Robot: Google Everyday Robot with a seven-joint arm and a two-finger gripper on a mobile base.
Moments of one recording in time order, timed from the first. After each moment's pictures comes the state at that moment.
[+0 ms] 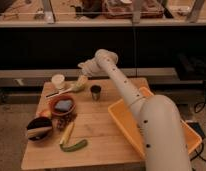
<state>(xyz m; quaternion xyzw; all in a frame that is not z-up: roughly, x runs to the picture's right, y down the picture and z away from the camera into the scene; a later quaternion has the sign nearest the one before) -0.135 -0.095 0.904 -0.18 -0.36 0.12 0.91</state>
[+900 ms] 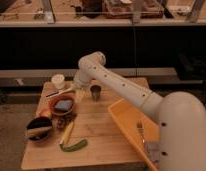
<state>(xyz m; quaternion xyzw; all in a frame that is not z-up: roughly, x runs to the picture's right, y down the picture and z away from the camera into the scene) -0.132 0.020 0.813 -0.24 -0.21 -0.01 0.95</state>
